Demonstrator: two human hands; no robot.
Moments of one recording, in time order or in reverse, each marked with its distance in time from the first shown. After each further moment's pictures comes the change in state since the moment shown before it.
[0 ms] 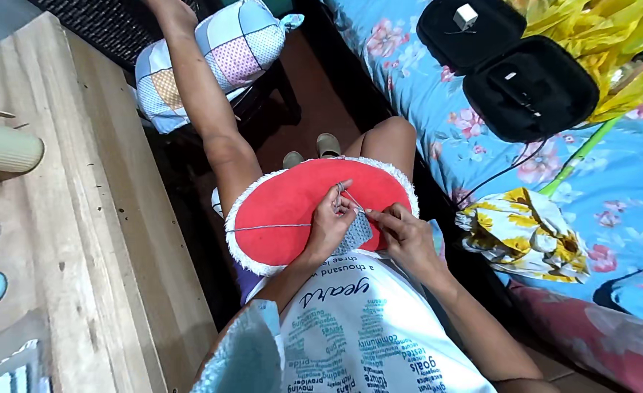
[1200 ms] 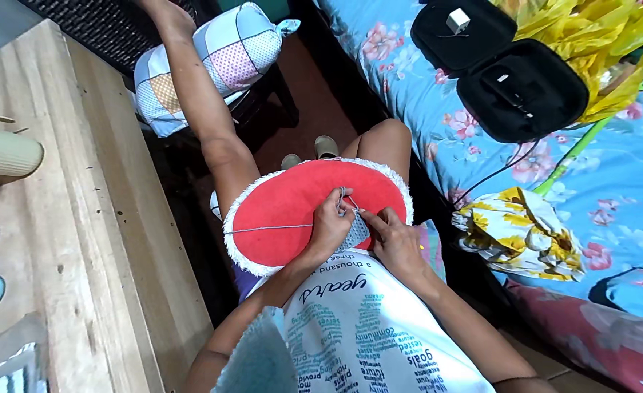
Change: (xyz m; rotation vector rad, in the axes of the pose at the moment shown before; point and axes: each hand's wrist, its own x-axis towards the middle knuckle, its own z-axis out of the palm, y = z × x) left_hand 0.006 -0.004 0.008 0.285 0.012 -0.014; right_hand -0.004 -0.012 0.015 -0.206 -0.033 0.090
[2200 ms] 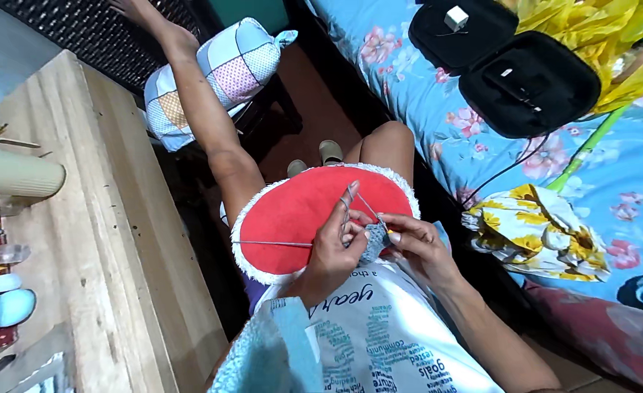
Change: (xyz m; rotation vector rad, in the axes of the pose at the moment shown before) left_hand -0.047 0.048 -0.026 -0.328 -0.109 0.348; right_hand 0.003 0.001 -0.038 1.500 -0.161 0.196
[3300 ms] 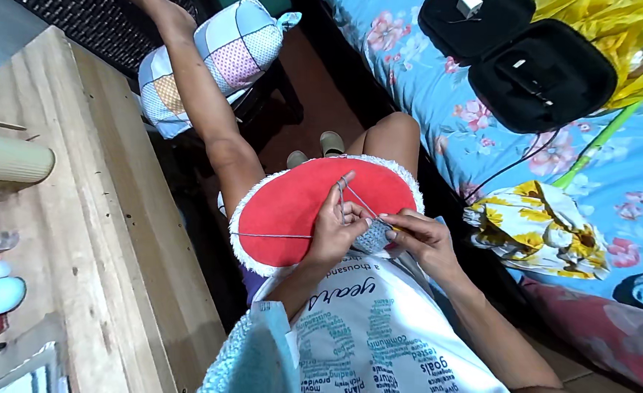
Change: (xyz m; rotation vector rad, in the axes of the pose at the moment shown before) left_hand 0.017 -0.007 -0.002 -0.242 0.065 -0.372; right_hand -0.001 0.009 -0.012 -0.503 0.052 -0.236
